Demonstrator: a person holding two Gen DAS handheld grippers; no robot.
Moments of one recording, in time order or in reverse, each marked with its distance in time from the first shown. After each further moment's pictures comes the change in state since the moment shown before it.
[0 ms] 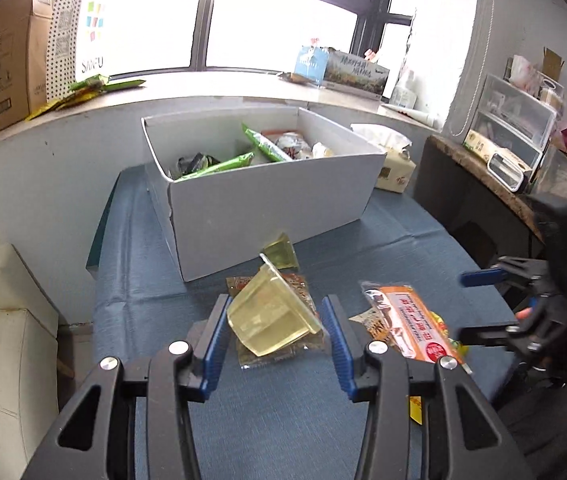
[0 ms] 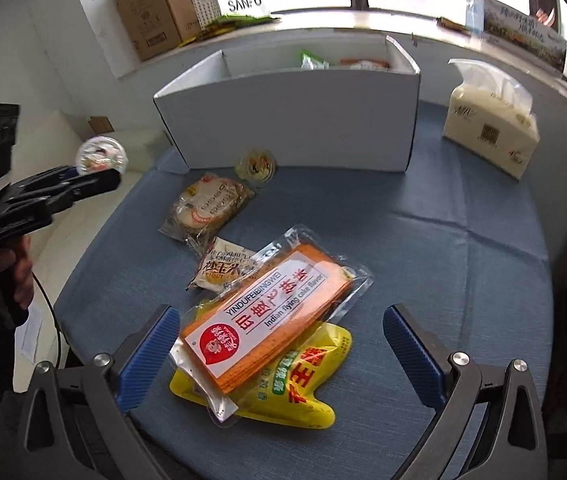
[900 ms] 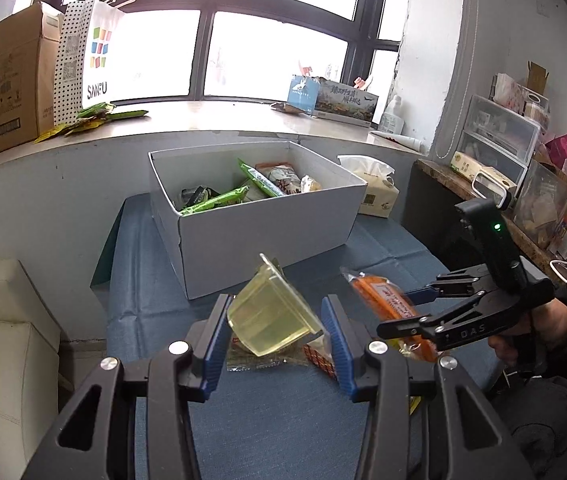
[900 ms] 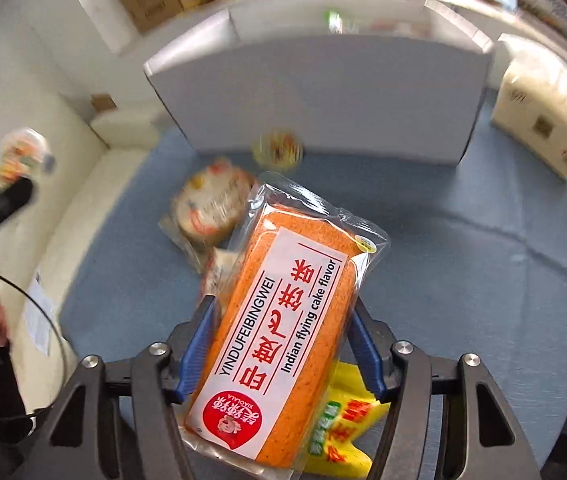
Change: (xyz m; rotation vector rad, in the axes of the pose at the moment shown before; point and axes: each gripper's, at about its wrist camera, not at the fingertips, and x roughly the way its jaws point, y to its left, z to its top) left arm -0.046 -0.005 0.004 0.004 -0.094 -0.020; right arm 0.019 0.014 0.023 0.000 0.063 0.055
